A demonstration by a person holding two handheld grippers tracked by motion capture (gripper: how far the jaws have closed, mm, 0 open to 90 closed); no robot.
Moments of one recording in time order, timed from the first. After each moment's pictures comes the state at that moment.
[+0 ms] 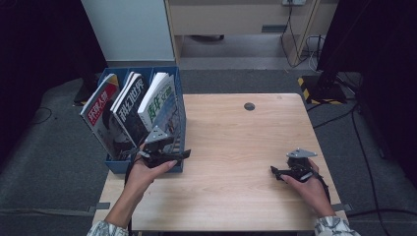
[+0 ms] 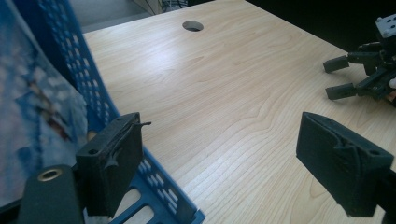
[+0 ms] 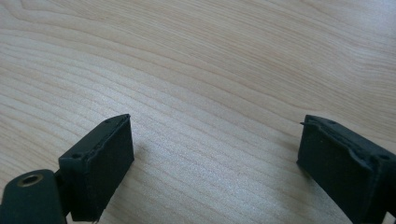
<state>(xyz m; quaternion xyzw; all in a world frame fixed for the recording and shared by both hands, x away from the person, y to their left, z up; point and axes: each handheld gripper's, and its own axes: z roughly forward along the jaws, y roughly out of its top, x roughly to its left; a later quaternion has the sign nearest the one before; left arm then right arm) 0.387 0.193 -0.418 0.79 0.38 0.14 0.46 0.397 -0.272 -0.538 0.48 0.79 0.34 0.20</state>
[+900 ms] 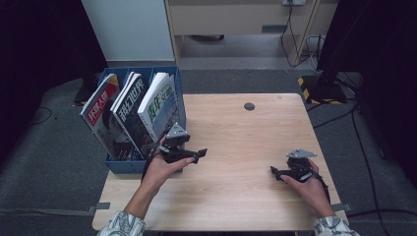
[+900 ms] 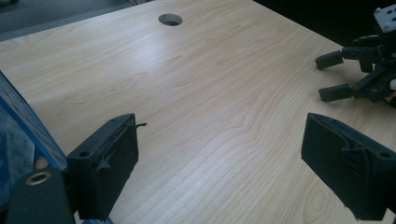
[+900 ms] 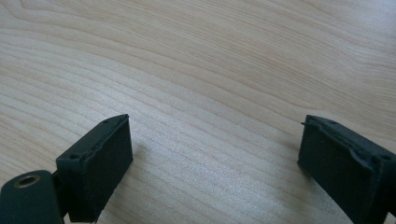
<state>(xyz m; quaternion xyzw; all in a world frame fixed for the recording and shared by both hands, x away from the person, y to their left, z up) 0.409 0.148 -0.429 0.80 0.36 0.12 0.45 0.397 -0.271 -0.538 0.48 0.79 0.34 0.20</state>
